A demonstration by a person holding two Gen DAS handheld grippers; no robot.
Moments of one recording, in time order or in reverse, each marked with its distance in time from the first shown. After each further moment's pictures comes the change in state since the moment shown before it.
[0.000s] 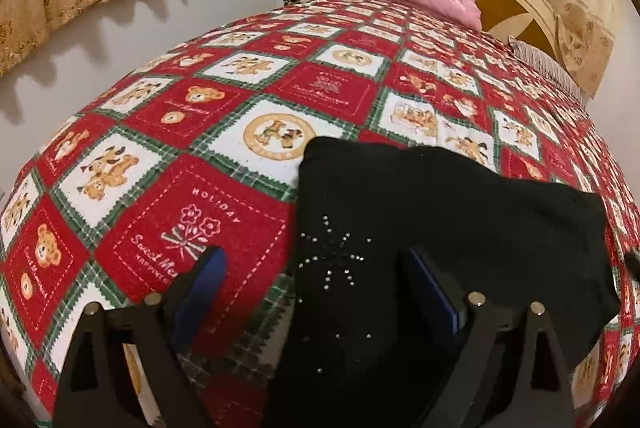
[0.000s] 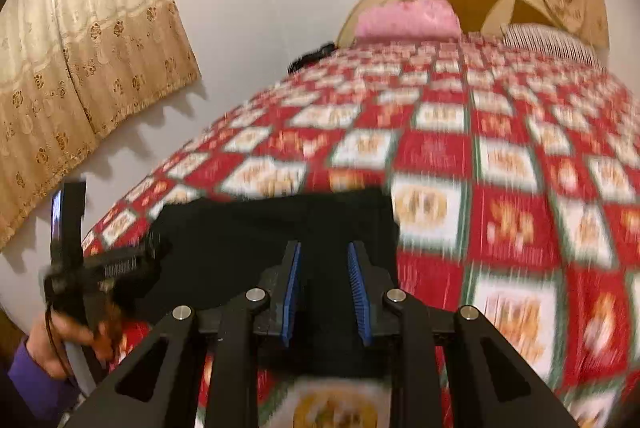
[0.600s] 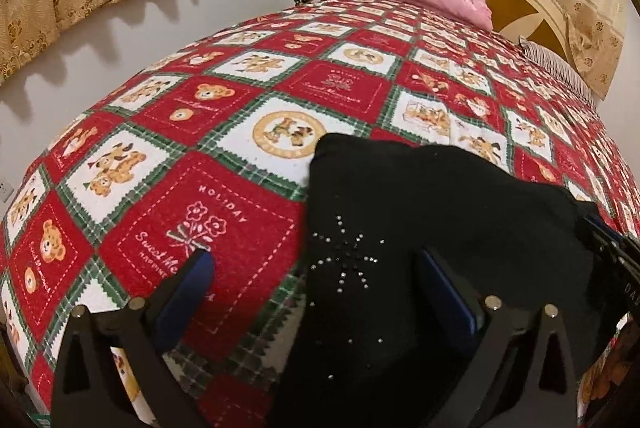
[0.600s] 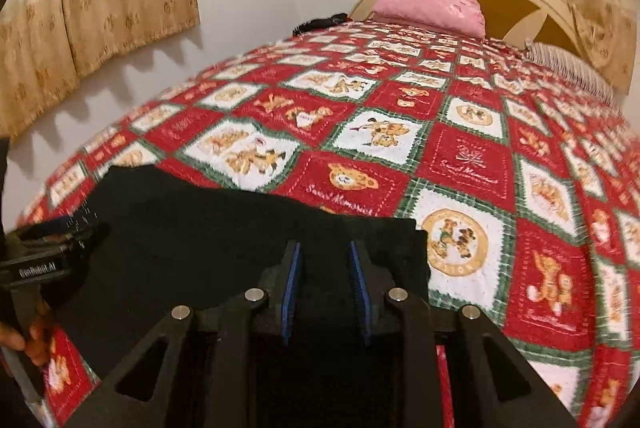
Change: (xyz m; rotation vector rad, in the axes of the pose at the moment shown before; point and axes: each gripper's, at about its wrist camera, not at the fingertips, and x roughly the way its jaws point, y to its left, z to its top) left arm 0.002 0.002 -0.002 -0.004 -0.006 0.039; right arm 0.086 0.017 0.004 -0.176 0.153 -0.101
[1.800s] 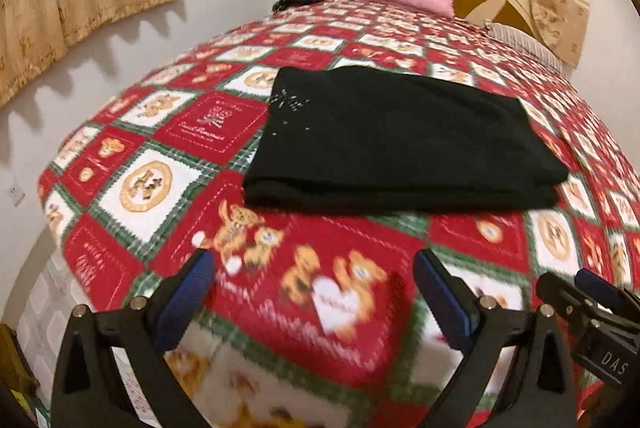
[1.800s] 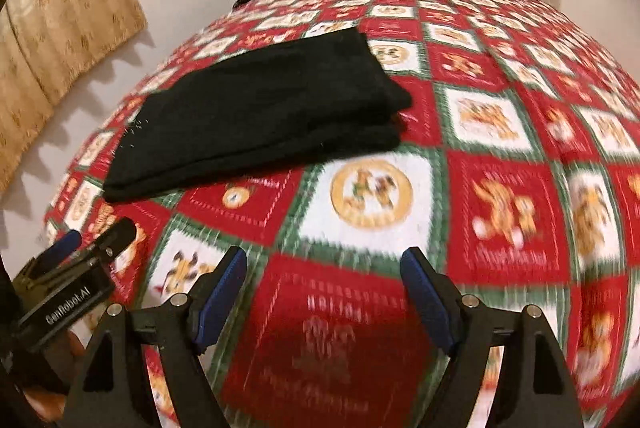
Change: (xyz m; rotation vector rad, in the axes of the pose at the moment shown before) left arm -0.106 -0.031 -0.099 0.107 -0.049 -0.009; right arm -0.131 0.037 -0.136 0.327 0.118 -0.066
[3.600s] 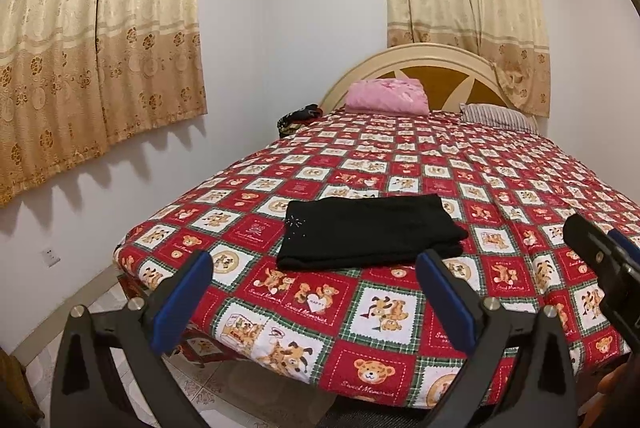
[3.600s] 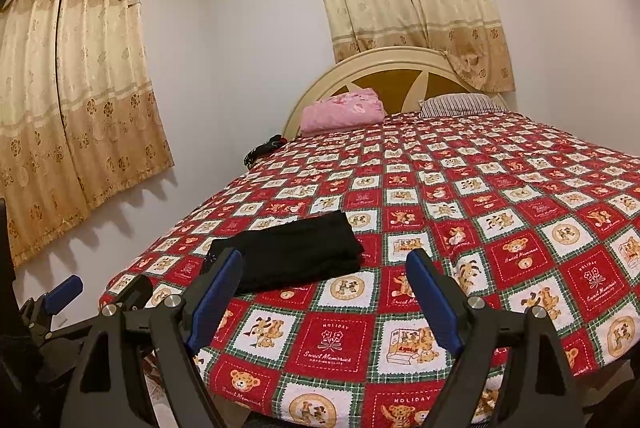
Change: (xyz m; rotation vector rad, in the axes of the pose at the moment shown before) left arm -0.177 -0.018 -0.027 0.047 -0.405 0.036; right arm -0.209 0.004 -0.054 0.031 -0.575 0.007
